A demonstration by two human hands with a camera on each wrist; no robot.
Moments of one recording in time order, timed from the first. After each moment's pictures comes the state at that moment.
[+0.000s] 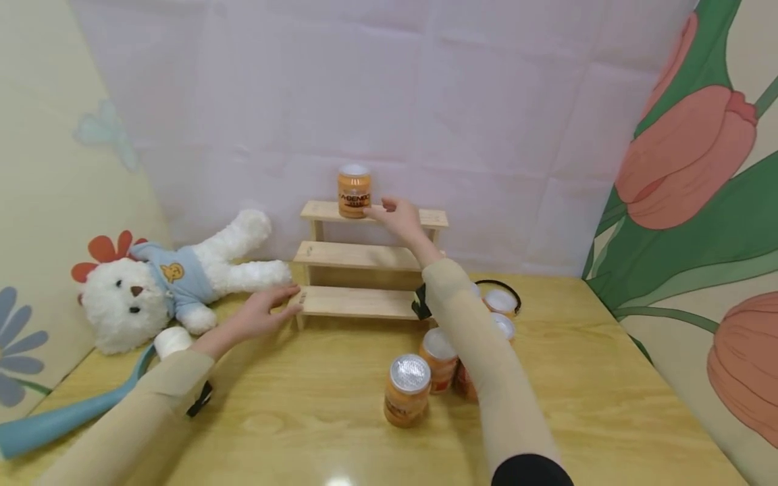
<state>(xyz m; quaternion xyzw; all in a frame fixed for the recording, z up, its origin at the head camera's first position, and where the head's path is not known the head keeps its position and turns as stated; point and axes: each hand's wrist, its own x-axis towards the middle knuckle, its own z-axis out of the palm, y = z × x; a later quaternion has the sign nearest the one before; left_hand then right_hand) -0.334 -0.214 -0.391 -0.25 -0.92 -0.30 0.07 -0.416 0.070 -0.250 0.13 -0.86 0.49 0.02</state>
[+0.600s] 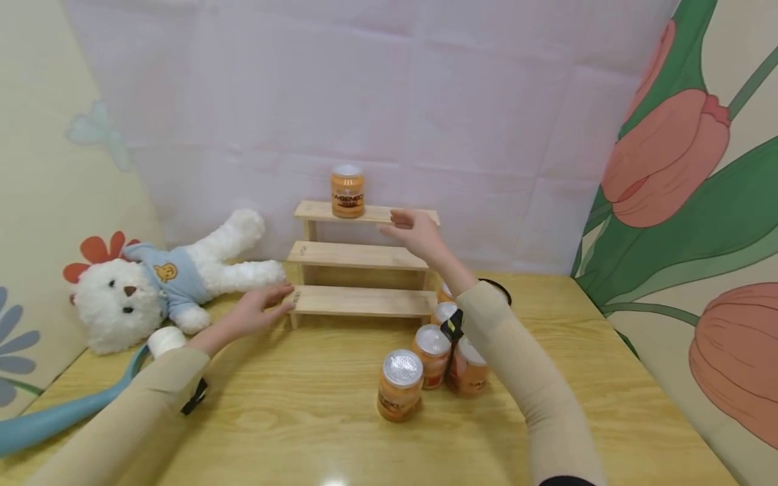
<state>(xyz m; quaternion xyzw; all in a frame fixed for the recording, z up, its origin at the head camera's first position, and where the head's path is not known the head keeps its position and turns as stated) -0.349 -0.220 -0.392 -0.25 -0.91 -0.31 0.06 -0.378 0.112 -0.247 0.21 -0.85 0.49 0.03</state>
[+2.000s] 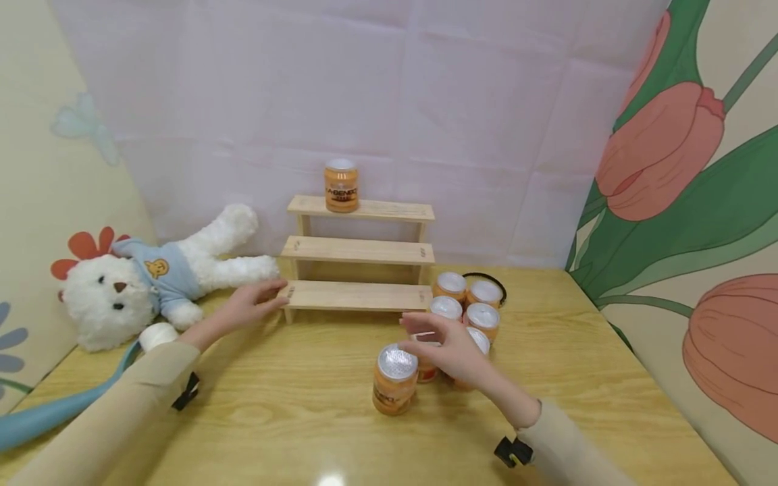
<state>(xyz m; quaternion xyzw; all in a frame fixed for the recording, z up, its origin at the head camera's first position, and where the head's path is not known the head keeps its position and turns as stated) -0.349 -0.223 -0.391 -0.24 -0.91 -0.33 0.05 -0.239 0.172 -0.343 0.28 -0.82 0.50 -0.03</state>
